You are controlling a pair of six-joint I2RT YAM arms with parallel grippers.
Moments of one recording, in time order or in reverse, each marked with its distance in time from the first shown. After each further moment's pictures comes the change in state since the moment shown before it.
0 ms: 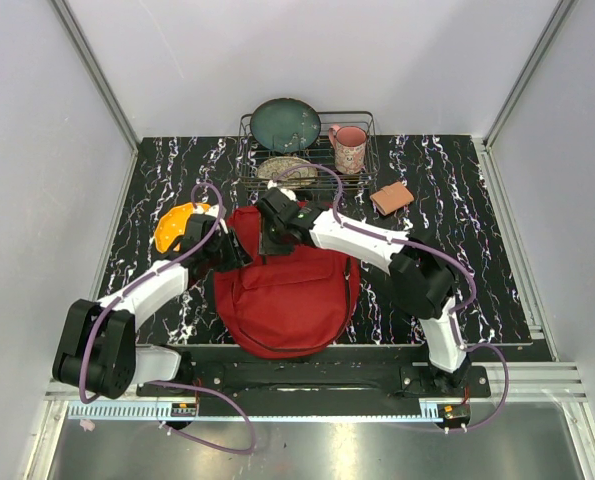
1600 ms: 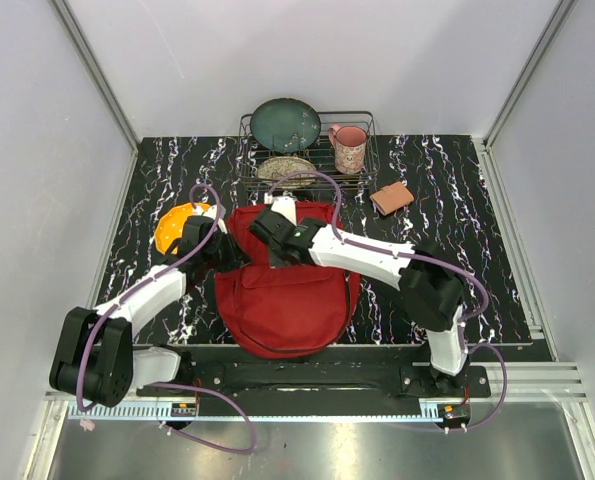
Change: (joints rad) left arm 0.005 -0.039 -0.034 0.051 0.038 -0.010; right arm 0.114 -0.063 -0.048 -0.089 0.326 -0.104
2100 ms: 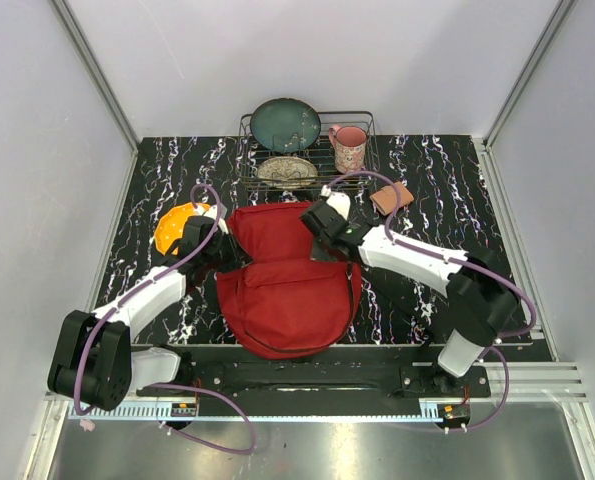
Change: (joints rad) left arm -0.011 -0.023 0.000 -0.002 -0.005 -0.004; right arm -0.169 -0.283 -0.371 0.122 -0.032 0.091
